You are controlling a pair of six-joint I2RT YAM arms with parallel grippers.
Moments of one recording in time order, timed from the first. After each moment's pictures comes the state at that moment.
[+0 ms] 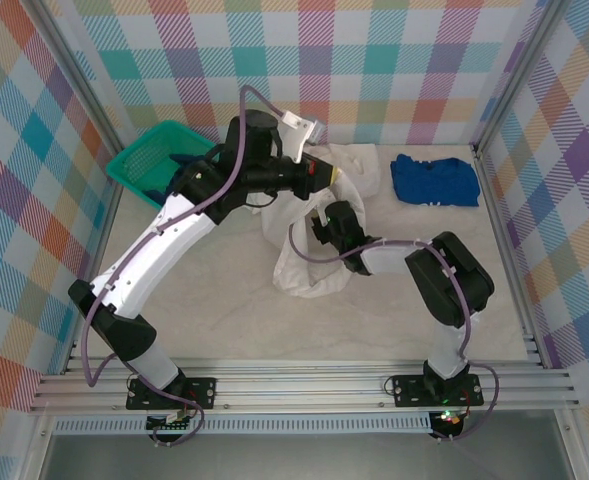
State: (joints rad) left arm -0.71 1.63 1.94 -0.69 0.38 -0.28; right arm 0.60 1.86 0.98 0.38 0.26 -0.09
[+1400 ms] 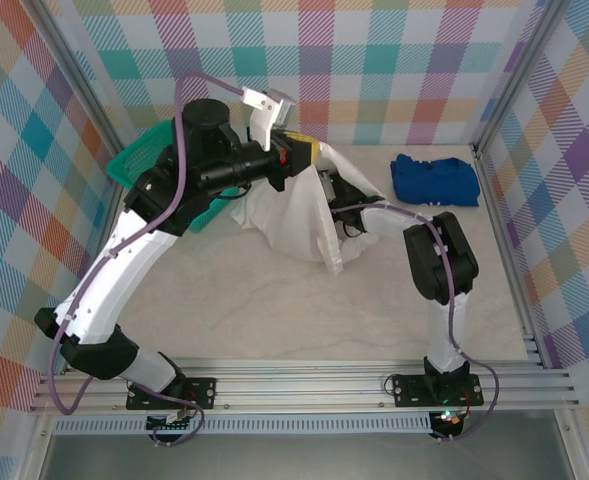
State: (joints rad) left arm -0.71 1.50 2.01 -0.65 0.34 -0.21; right arm 0.48 2.06 1.40 -0.14 0.00 0.00
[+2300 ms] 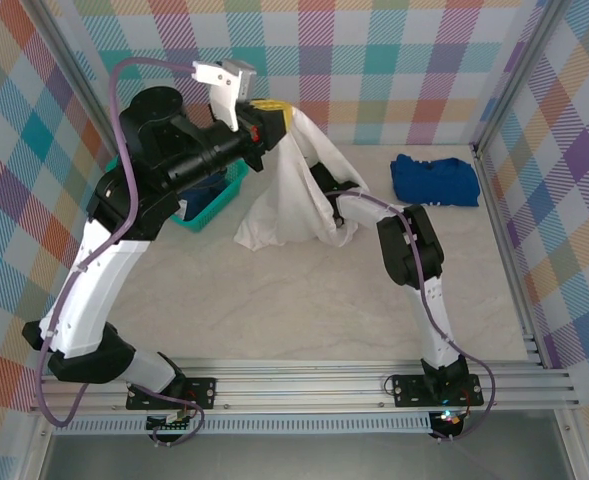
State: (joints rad) left arm -0.69 1.46 2.13 -0.66 0.09 -0.16; right arm 0.52 2.31 1.77 -0.46 0.07 -0.16
